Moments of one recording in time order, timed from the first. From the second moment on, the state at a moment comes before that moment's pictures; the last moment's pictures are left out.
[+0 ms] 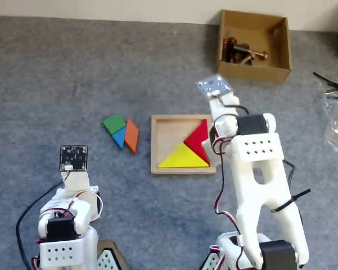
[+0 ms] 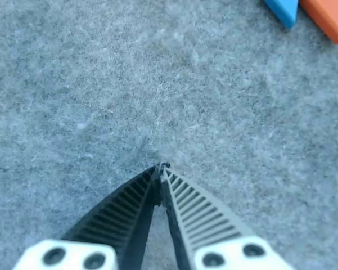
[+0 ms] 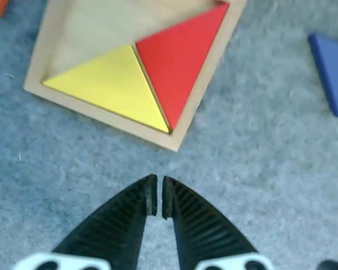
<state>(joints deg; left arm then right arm) -10.8 -103.1 96.0 75.4 2.1 -11.7 -23.6 25.0 82.3 19.8</state>
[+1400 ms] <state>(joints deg) -10.8 -103.1 96.0 75.4 2.1 -8.8 -24.1 42.3 71.4 13.5</state>
